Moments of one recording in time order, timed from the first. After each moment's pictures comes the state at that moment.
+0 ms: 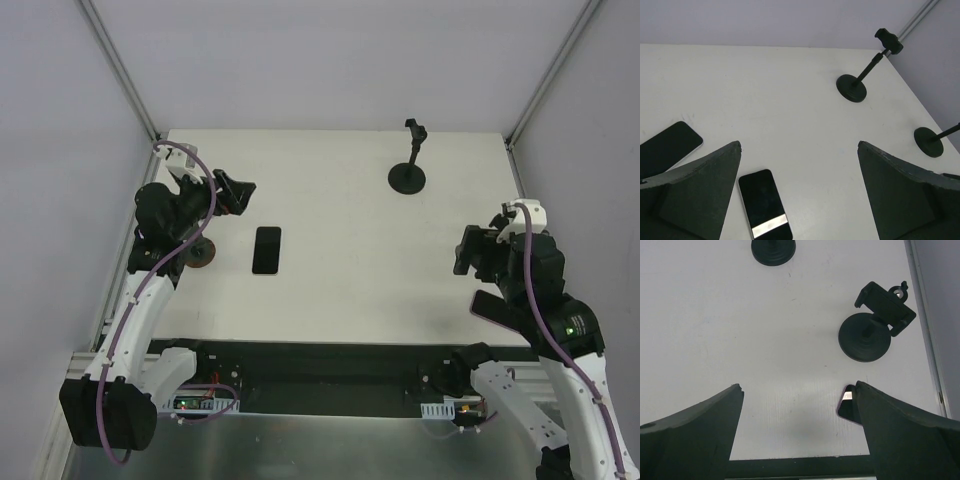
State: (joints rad) left arm -0.04 0.94 0.80 0.07 0.44 -0.37; right arm 0.34 0.60 1.08 -0.98 0.32 0.18
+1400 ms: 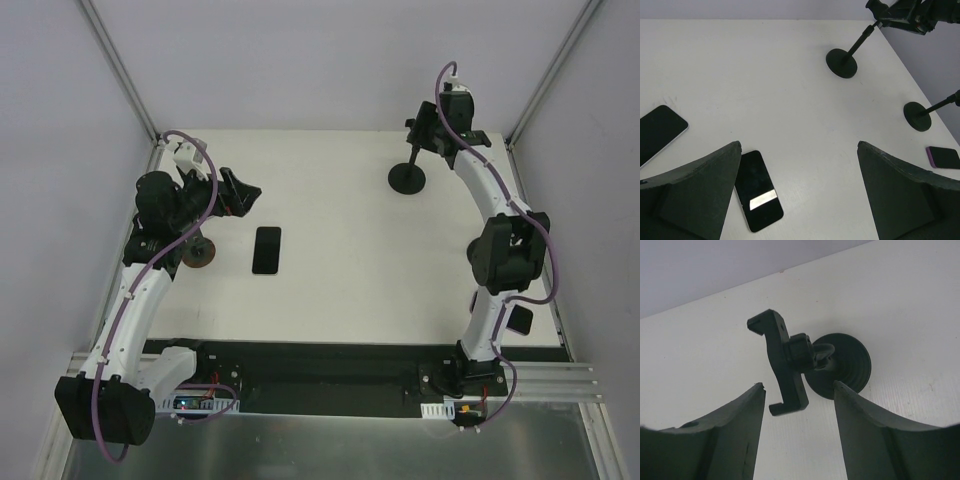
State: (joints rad) left arm -0.07 0.97 0.91 -0.13 0.50 -0.33; right arm 0.16 1.94 1.78 -0.41 0.06 0.40
